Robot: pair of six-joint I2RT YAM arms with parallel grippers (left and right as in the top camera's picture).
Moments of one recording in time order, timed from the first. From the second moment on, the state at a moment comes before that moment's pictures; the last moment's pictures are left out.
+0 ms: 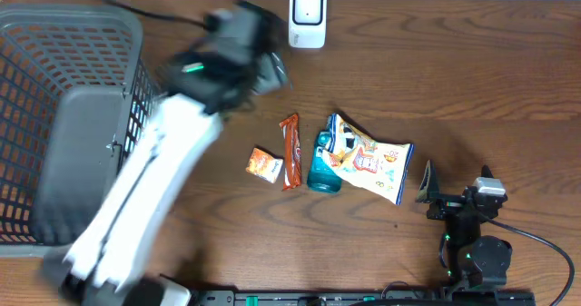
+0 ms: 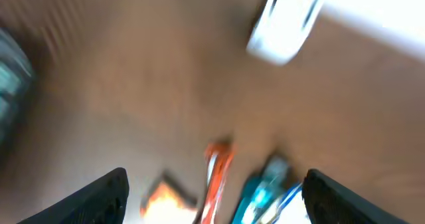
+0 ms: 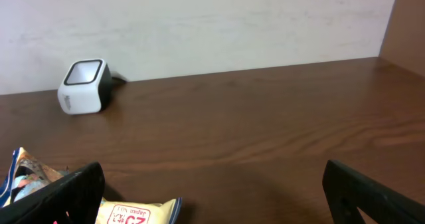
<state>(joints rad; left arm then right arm) -0.43 1.60 1.76 -1.07 -0.20 -0.70 -0.01 0.01 0.01 -0.06 0.07 0.11</state>
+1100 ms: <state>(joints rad) 0.55 1.91 1.63 -1.22 0.15 -0.58 -0.01 0.01 0.01 -0.06 0.07 0.11</state>
